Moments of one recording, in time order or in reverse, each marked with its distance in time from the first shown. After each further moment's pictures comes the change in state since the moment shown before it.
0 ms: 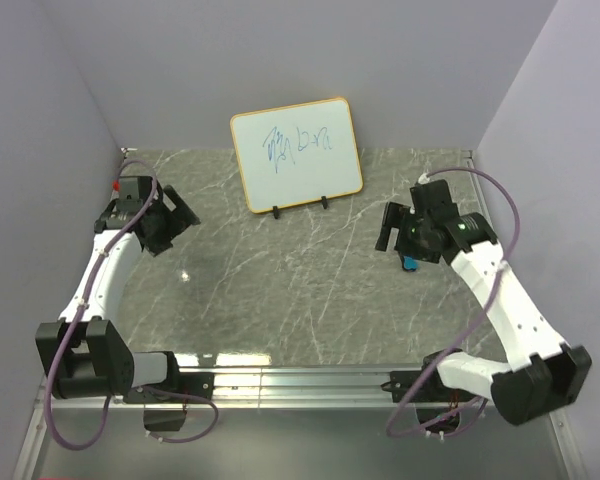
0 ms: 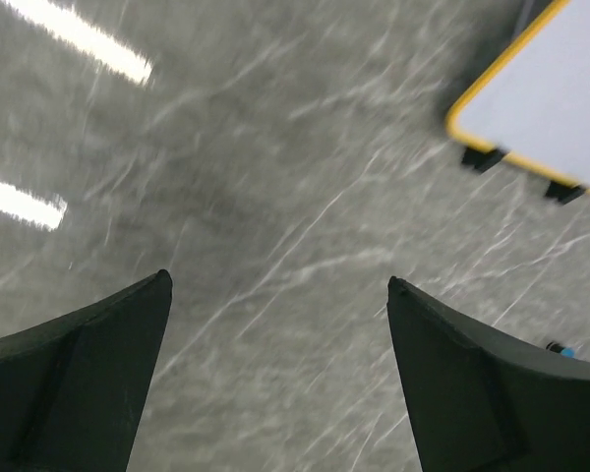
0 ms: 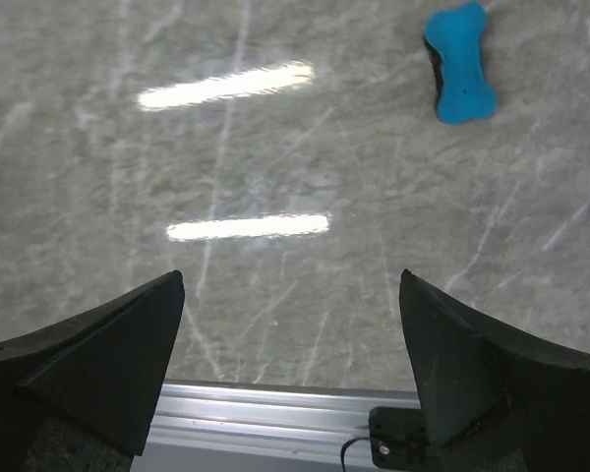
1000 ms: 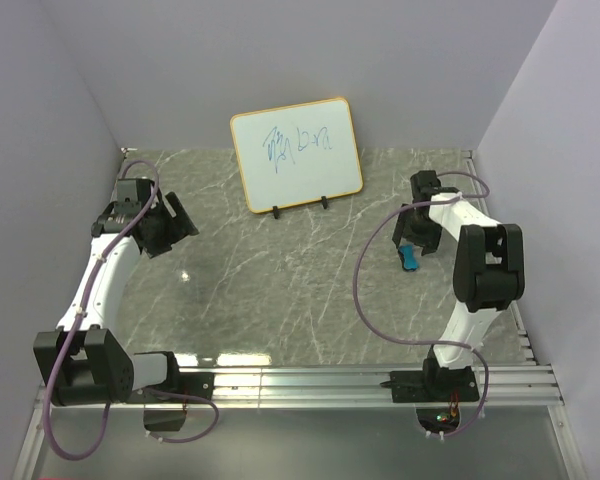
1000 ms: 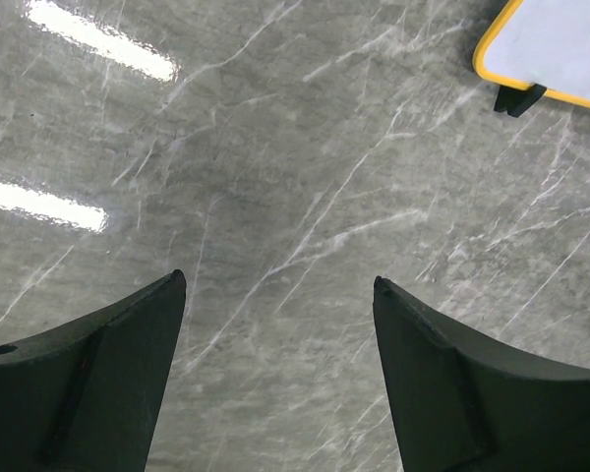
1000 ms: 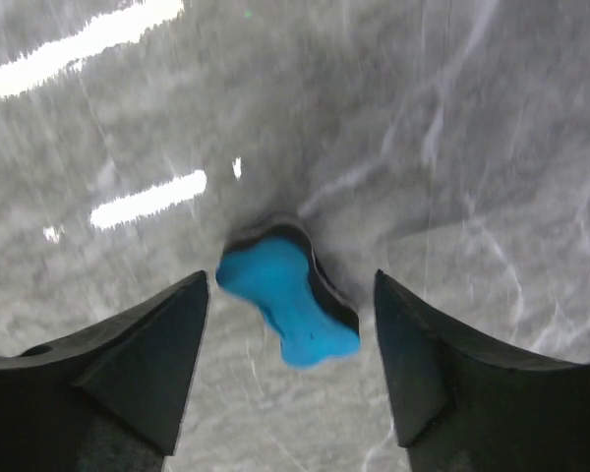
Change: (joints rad) left arm -0.008 -0.030 -0.011 -0.070 0.032 0.147; right arm -0.268 0.664 0.055 0.252 0.076 -0.125
